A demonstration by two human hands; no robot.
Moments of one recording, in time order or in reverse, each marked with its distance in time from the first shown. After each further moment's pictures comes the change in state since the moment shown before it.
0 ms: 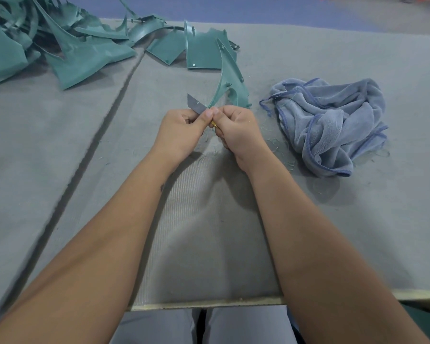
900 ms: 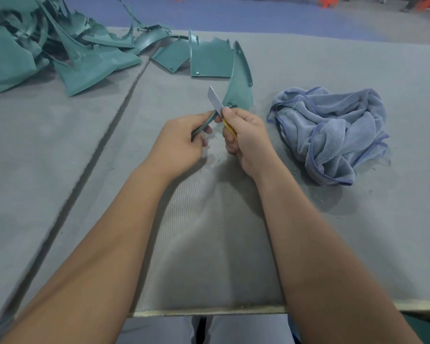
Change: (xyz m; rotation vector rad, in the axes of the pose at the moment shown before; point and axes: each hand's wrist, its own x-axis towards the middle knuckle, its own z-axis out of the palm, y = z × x) left_hand -0.008 0.000 -0.015 0.398 -0.080 0.277; right_hand -0.001 -0.004 -0.010 0.270 -0.036 0.088
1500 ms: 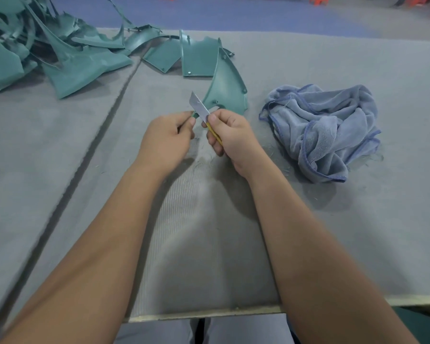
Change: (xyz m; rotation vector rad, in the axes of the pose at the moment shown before) left_hand 0.002 -0.001 0.000 0.070 0.129 -0.134; right_hand -0.004 -0.001 0.006 -0.240 -0.042 -0.018
